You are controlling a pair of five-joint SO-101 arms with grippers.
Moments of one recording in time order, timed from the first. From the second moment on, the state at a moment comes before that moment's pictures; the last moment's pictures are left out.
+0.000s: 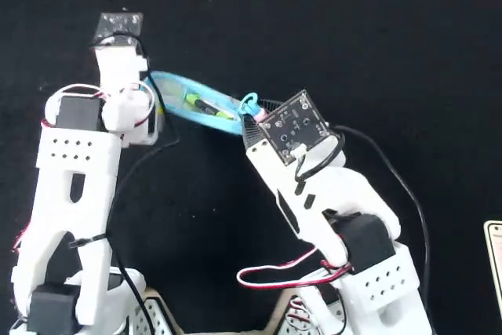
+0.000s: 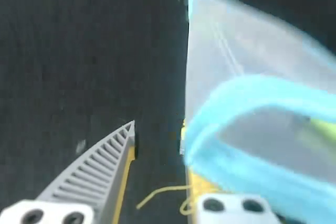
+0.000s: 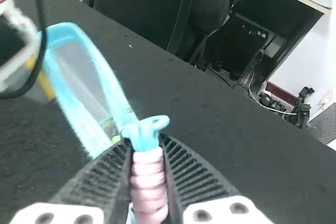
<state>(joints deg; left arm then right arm) -0.2 -25.5 15.0 77.9 1.7 -24.2 -65.9 47.6 48.6 18.2</state>
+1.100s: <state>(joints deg) -1.0 -56.7 41.0 60.7 7.2 -35.3 -60.5 41.5 42.6 18.2</state>
